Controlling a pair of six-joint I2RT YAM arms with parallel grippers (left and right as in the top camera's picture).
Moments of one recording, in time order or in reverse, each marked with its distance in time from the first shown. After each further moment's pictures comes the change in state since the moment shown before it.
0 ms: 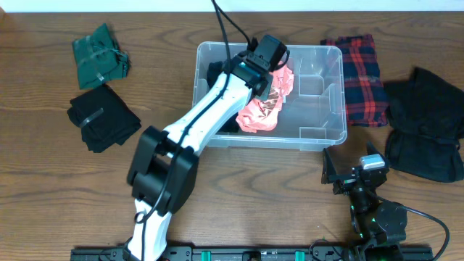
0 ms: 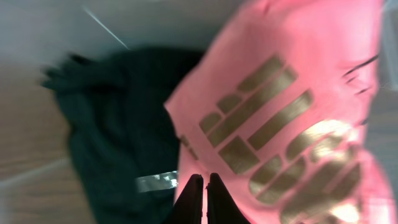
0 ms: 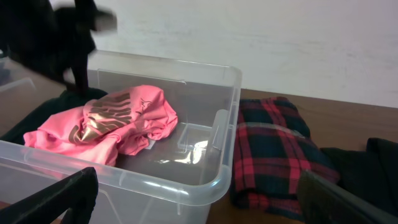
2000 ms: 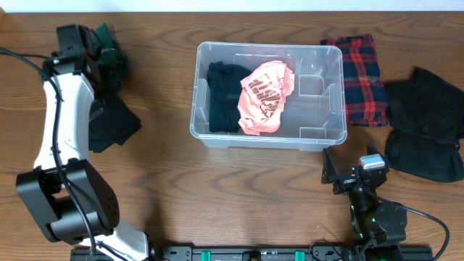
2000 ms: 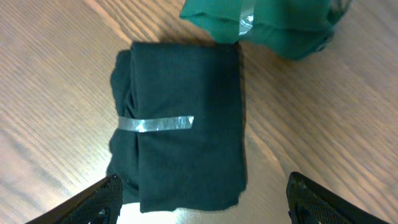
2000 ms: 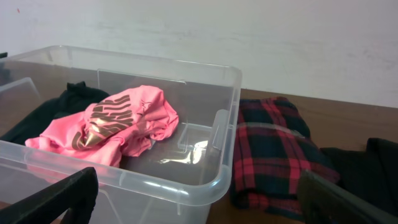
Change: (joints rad) left arm 0.835 -0.335 -0.279 -0.083 0.035 -0.161; right arm 0.000 0.000 0.000 0.000 0.000 0.000
